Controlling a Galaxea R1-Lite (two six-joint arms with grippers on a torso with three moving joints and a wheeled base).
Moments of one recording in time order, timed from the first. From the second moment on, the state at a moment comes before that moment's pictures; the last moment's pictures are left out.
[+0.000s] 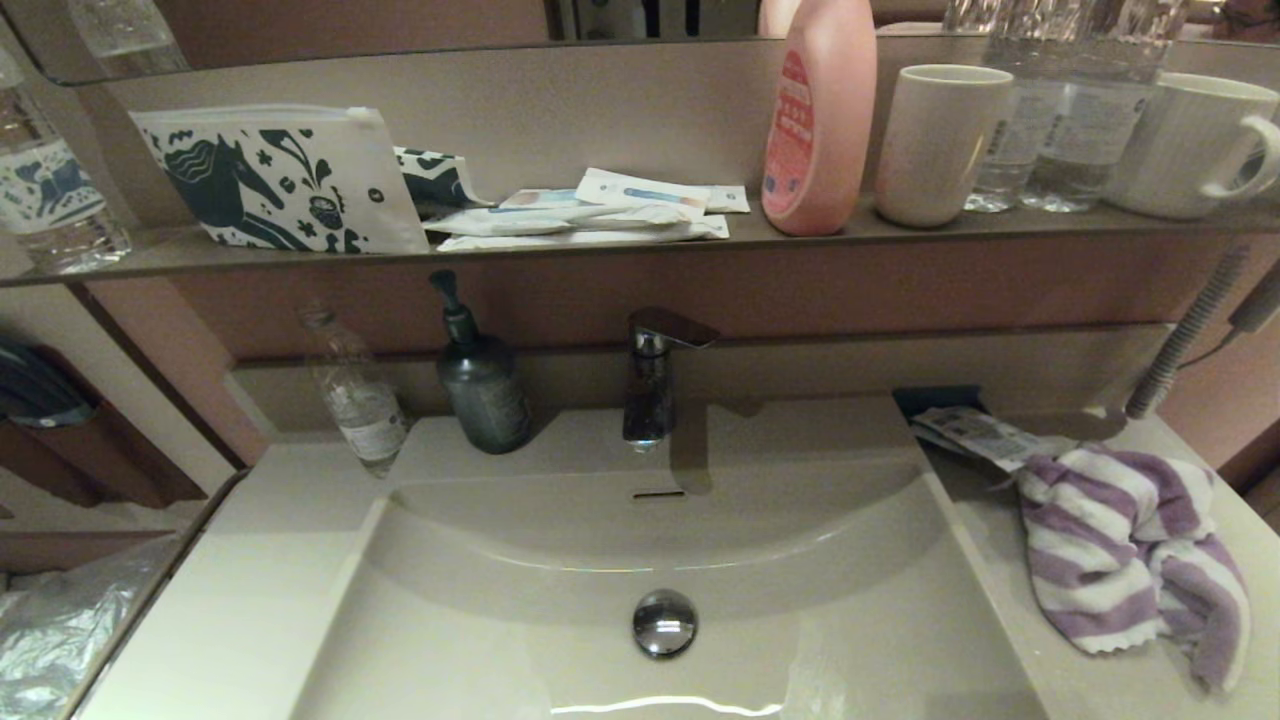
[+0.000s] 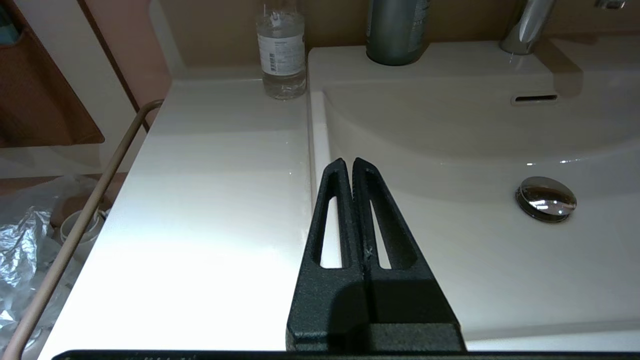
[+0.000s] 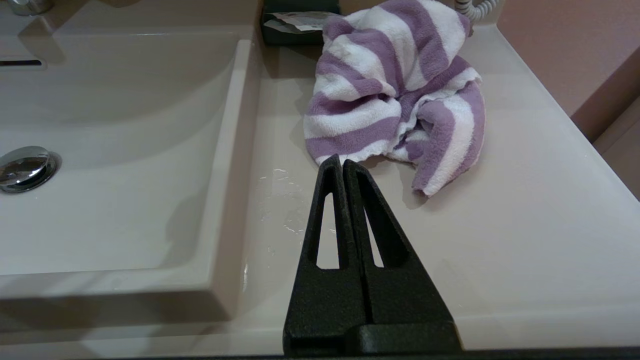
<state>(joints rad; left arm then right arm) 0.01 0.00 0.00 -0.03 0.00 0.03 0.00 0.00 0.00 0.00 0.00 -0.01</state>
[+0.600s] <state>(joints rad) 0.01 0.00 0.00 -0.03 0.00 0.03 0.00 0.00 0.00 0.00 0.00 -0.01</state>
